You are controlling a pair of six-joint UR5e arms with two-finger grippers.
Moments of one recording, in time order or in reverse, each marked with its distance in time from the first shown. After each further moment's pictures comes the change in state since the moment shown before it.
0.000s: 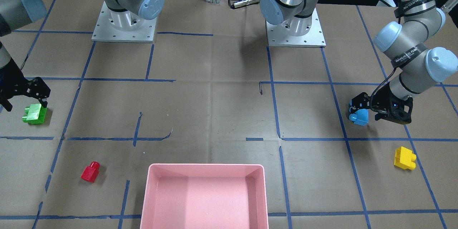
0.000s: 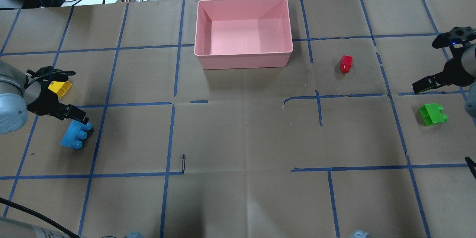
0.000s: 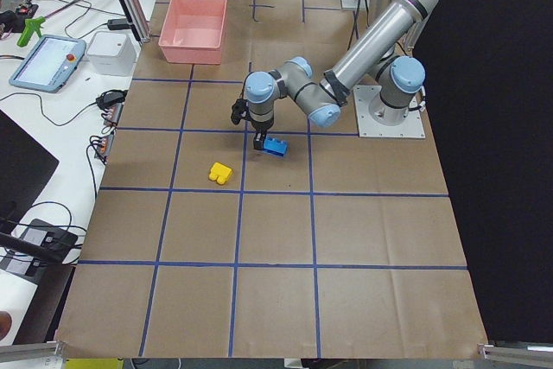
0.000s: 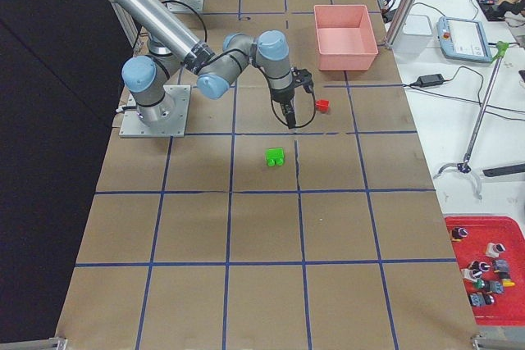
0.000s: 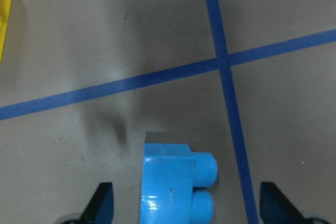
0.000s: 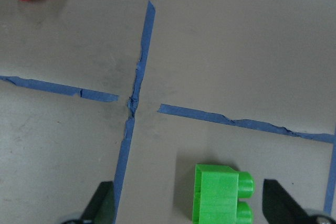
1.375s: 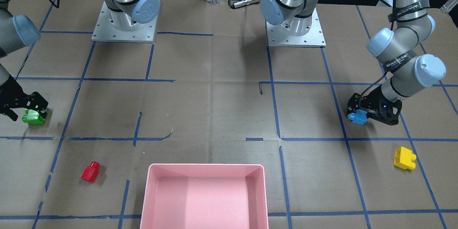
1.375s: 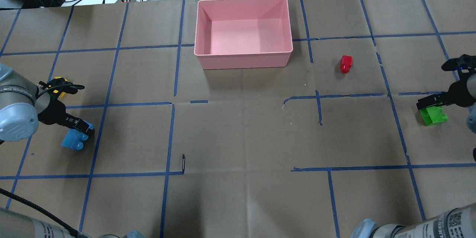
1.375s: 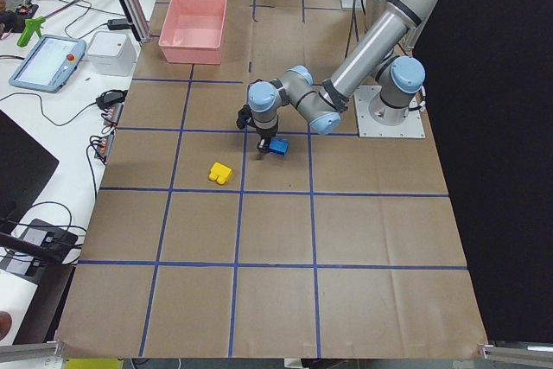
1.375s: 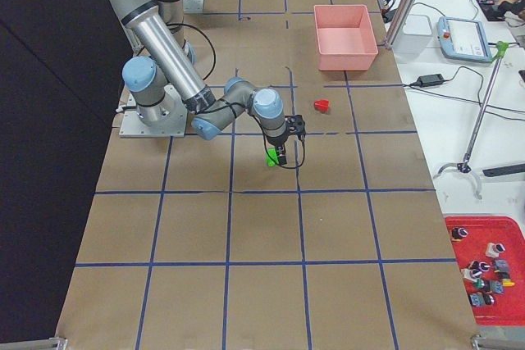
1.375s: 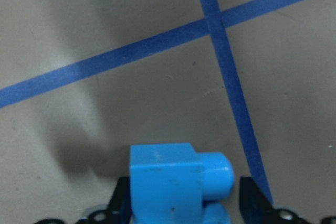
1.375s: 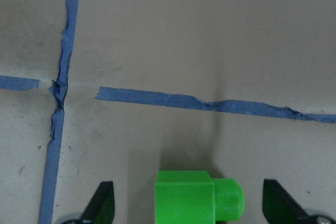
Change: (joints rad) left arm 0.008 -0.027 -0.046 0.037 0.035 0.103; right arm -0.110 0.182 0.042 -0.172 0.058 -0.032
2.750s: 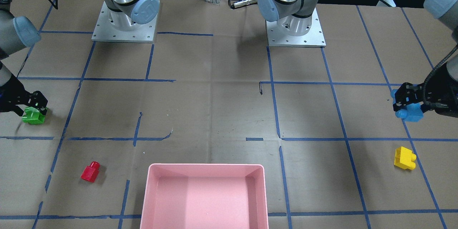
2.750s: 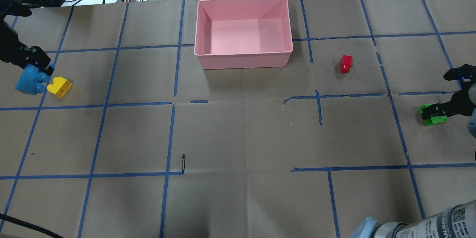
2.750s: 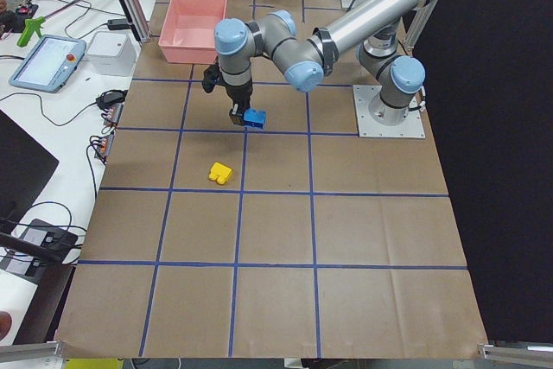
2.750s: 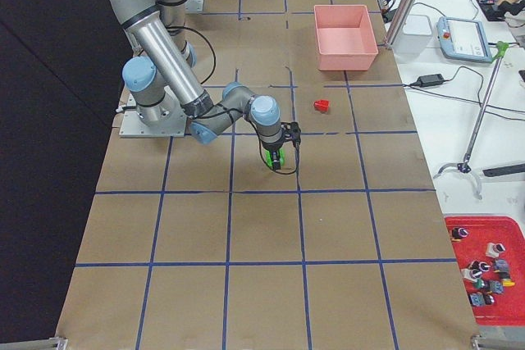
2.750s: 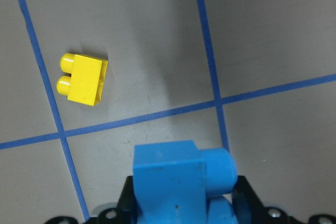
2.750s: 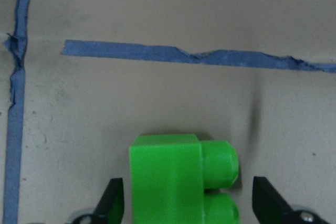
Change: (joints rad) left arm -0.154 0.078 0.548 -0.525 0.040 -0.329; right arm -0.027 0.014 0.016 0.013 -0.081 0.002
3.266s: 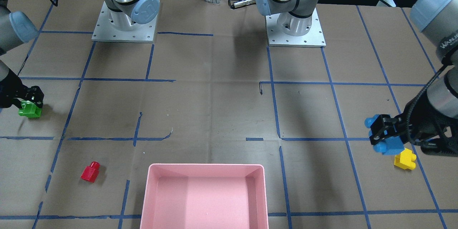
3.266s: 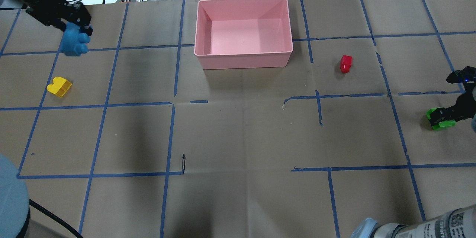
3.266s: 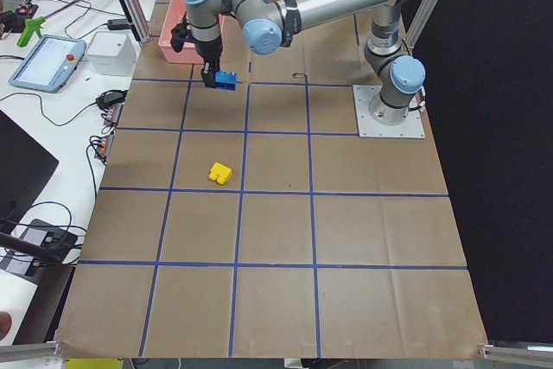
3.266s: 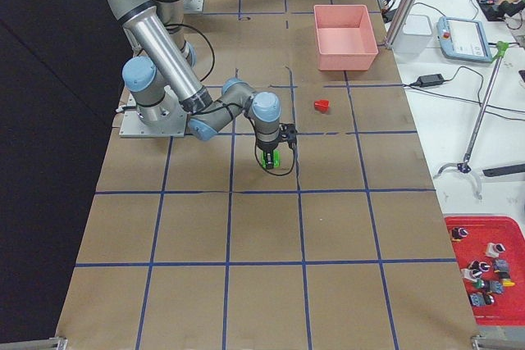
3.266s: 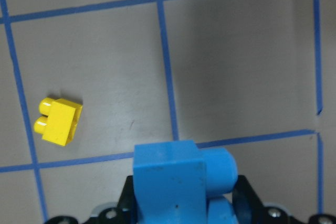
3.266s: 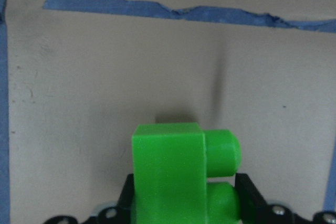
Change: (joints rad) left arm -0.237 -0.155 0.261 -0.035 -0.069 -0.386; right arm 0.008 -0.063 -0.016 0.100 -0.085 -0.002
